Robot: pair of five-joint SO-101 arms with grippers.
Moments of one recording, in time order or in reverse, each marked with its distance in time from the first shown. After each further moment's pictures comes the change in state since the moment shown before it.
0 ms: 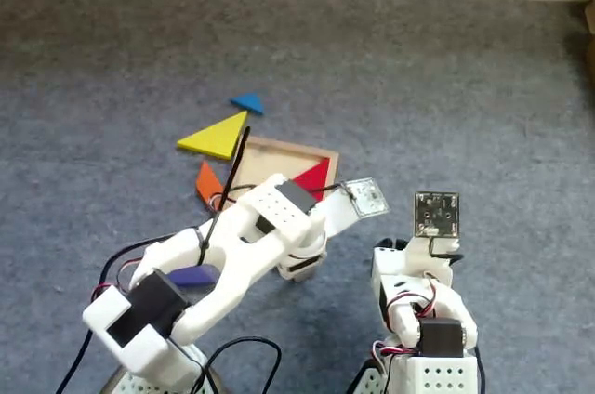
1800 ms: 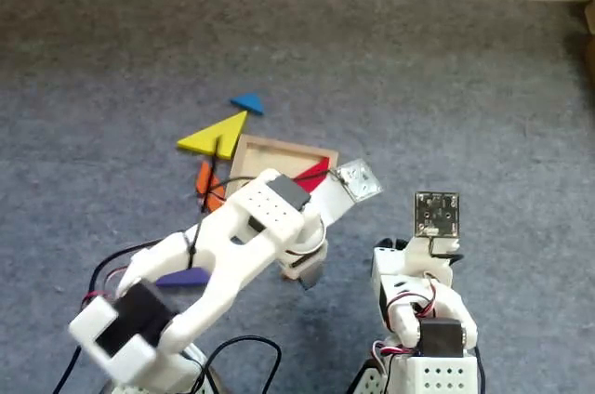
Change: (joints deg) left arm -1.2 -3.9 -0.3 3.0 8.4; right arm 0.0 0.0 0.0 0.0 0.0
